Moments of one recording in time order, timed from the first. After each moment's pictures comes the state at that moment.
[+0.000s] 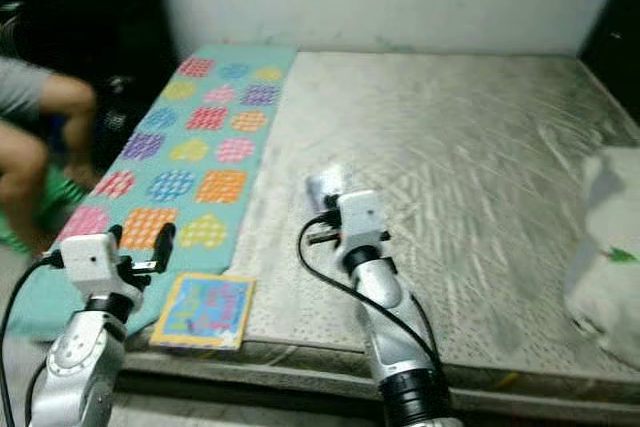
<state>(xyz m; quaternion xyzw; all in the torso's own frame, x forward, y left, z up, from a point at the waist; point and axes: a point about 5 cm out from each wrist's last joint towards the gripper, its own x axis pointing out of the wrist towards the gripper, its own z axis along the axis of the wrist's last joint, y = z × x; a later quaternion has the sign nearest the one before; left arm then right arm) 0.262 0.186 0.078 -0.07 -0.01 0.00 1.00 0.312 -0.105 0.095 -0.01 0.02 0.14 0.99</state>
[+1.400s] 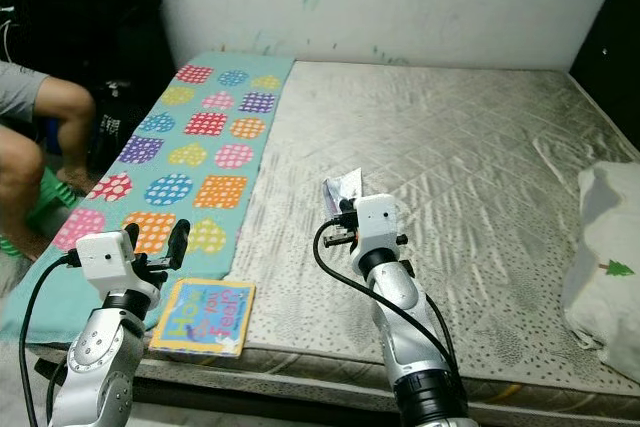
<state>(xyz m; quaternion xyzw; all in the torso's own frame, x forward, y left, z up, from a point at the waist) 0.262 0.185 0.077 -0.08 -0.01 0.01 1.00 0.312 -0.106 0.092 -0.01 0.03 0.14 0.99</state>
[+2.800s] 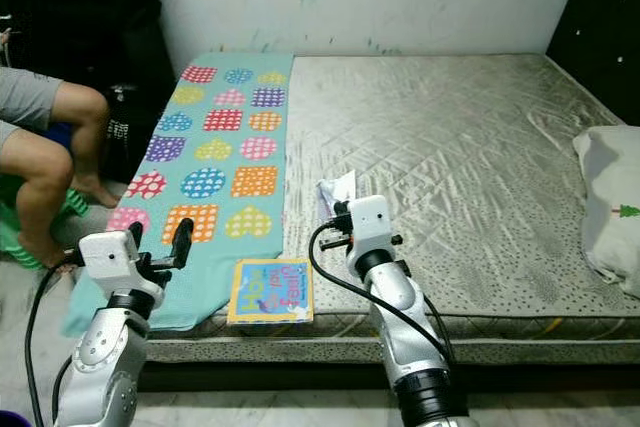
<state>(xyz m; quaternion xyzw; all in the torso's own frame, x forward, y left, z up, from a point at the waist) 0.262 0.173 0.077 -0.09 -0.01 0.00 1.00 0.312 -0.115 0.088 -0.03 0.04 0.14 0.99</state>
